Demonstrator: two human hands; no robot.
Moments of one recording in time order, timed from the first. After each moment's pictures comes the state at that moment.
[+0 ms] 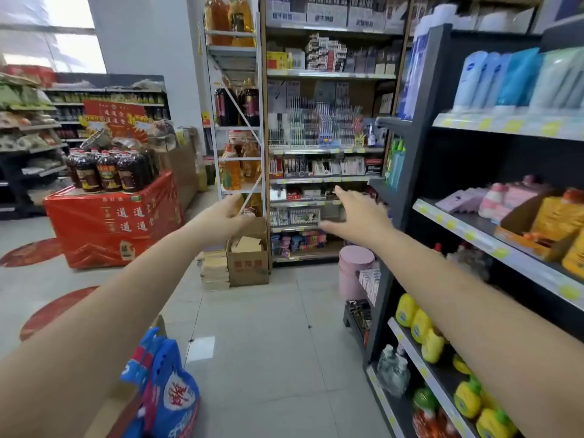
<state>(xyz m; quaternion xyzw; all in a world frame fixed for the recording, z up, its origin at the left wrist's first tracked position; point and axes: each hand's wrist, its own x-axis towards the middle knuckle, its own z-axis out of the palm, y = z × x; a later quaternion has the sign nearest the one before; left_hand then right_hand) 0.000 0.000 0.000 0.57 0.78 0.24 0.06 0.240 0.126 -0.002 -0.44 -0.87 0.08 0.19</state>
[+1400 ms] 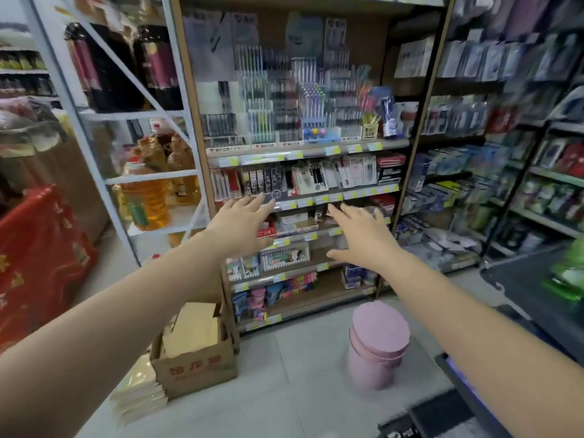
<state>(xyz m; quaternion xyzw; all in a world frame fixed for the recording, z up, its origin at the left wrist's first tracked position) -0.351 0.892 -0.052 0.73 0.67 -0.04 -0.13 -0.113 0.952 -0.074 -0.48 -0.87 -0.07 0.07</state>
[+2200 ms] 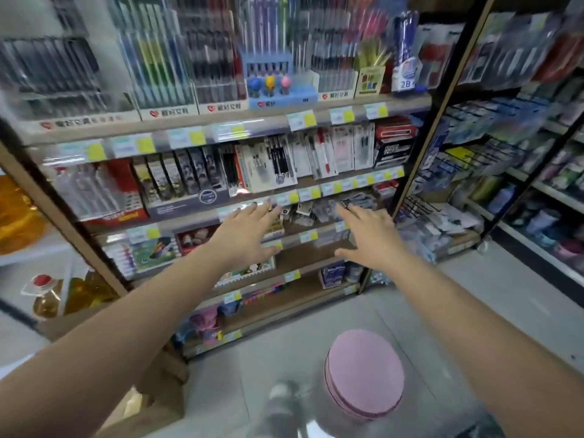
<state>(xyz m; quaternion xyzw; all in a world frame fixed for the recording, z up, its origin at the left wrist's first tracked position) -0.333 1.353 -0.183 0.78 0.63 -0.03 0.02 -0.082 1.402 -0.186 -0.52 -0.85 -0.02 -0.01</state>
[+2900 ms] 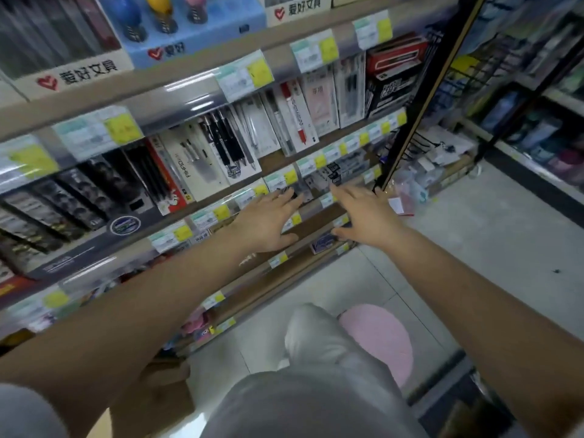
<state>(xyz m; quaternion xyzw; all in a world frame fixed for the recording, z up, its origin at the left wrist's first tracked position) -0.294 1.585 -0.279 0.85 0.50 -0.14 0.09 -0.072 1.594 -0.287 -0.55 -0.83 0.09 -0.03</state>
